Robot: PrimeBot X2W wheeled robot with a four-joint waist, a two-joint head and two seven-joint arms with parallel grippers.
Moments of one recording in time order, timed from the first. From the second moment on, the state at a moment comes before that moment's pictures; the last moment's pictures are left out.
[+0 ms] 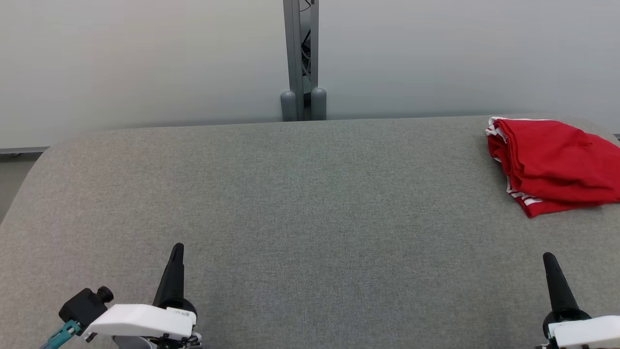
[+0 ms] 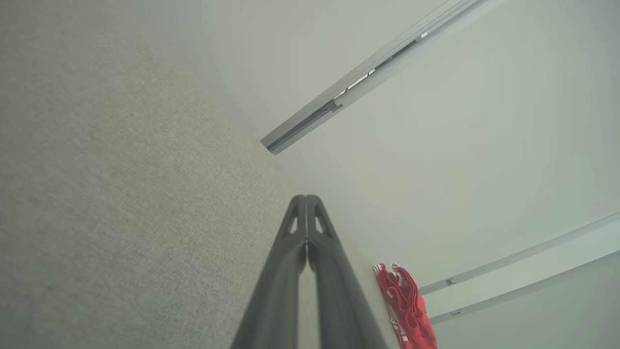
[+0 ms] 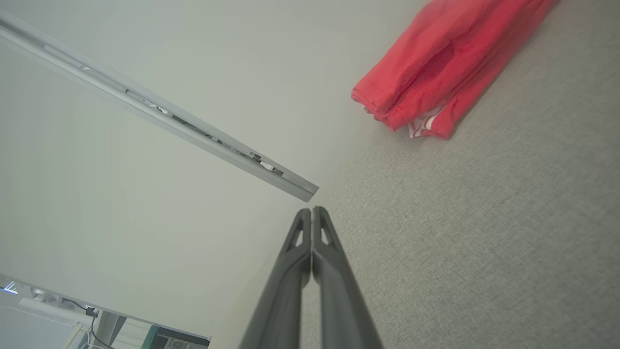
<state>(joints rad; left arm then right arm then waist) -0.02 0.05 -0.10 0.22 -1.07 -0.04 -0.08 0.05 -0.08 -0.08 0.16 1.09 0.13 -0.03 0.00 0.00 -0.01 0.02</state>
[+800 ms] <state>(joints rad) -0.07 0.05 -0.08 0.25 -1.30 -0.08 -0.03 0.03 -0.08 -0.14 0.16 1.32 0.13 0.04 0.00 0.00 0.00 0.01</state>
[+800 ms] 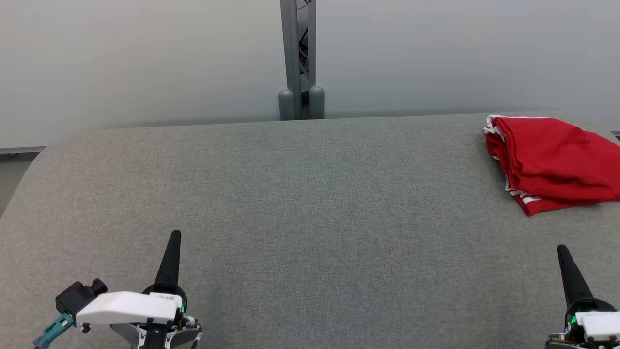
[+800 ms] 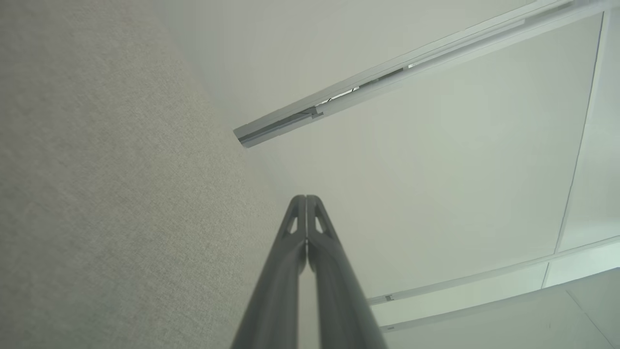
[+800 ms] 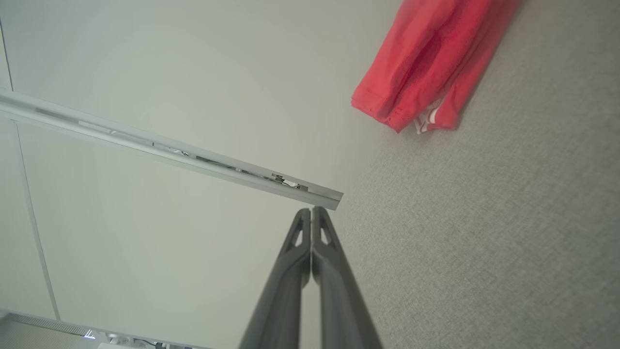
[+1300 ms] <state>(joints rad) -0.11 0.05 -0.07 0.27 -1.43 -0.10 0.00 0.01 -0.08 -0.17 0.16 1.44 0.13 0.08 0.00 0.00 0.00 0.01</state>
